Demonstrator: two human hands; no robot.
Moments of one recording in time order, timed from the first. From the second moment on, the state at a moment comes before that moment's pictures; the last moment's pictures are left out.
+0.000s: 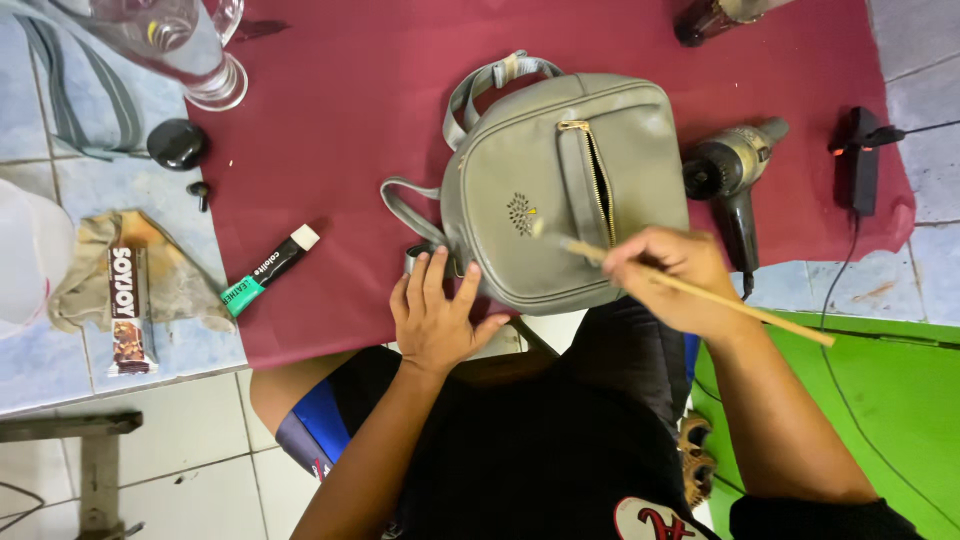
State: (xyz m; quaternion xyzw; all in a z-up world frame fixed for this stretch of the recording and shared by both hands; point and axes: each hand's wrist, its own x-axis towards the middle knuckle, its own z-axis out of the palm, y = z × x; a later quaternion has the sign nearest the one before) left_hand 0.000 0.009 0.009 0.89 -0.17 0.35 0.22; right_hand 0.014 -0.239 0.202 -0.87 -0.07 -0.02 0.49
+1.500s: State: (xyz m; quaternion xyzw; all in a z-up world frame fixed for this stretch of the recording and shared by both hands) left_hand -0.007 0.005 -0.016 0.94 -0.09 0.31 0.03; right_hand 0.264 -0.529 0.149 -0.91 0.14 -0.15 0.37
